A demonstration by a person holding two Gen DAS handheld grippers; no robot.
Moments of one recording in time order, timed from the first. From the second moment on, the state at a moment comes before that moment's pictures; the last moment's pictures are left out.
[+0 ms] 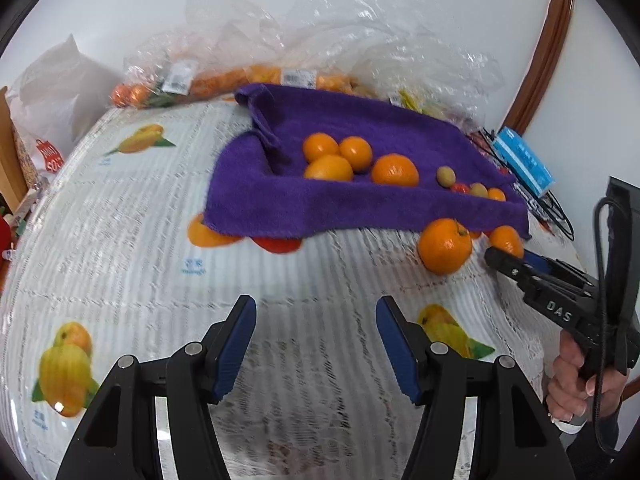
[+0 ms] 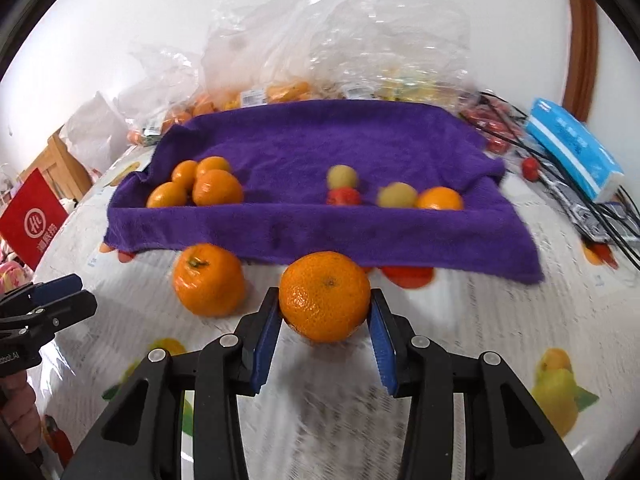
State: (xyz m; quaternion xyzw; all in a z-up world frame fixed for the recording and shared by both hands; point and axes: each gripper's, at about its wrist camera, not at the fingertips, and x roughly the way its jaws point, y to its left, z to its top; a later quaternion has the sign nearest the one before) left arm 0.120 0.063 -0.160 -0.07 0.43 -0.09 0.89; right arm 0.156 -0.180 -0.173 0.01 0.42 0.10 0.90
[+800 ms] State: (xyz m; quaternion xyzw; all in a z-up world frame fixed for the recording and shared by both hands) left arm 0.118 -0.013 -0.171 0.00 0.43 -0.09 0.90; right arm 0.123 -0.254 -0.182 0.04 0.43 0.06 0.90
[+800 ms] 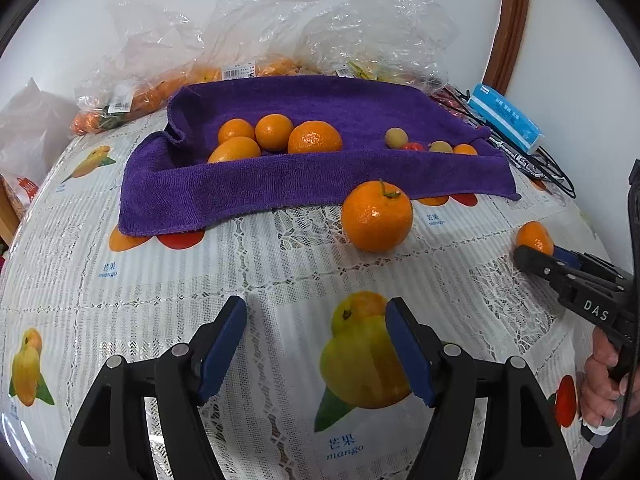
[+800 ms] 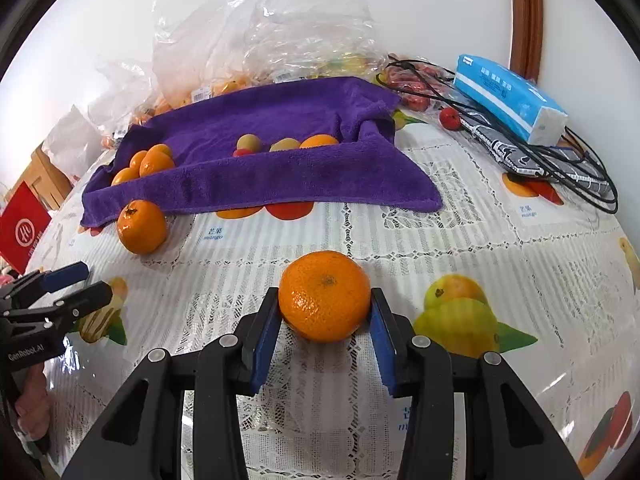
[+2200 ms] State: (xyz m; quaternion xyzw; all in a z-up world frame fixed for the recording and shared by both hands) left arm 0.166 -0.044 -0.158 -0.03 0.40 -0.13 0.91; right arm 0.125 -0.258 -0.185 0.04 0.43 0.05 0.90
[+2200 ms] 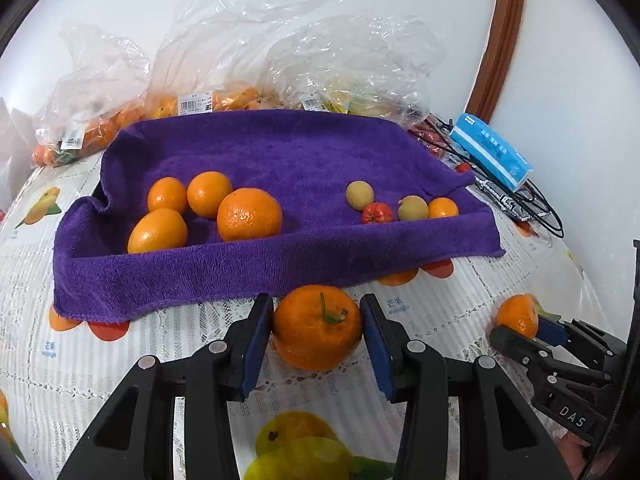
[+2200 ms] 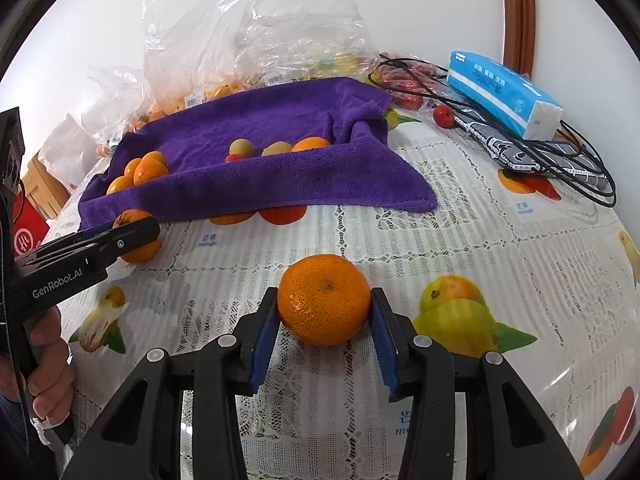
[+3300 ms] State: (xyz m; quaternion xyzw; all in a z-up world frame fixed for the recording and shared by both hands) left arm 0.169 -0.040 -0.159 -0.06 0.40 -0.15 0.90; right arm 0.124 -0.265 -0.184 0.07 0.43 0.05 0.90
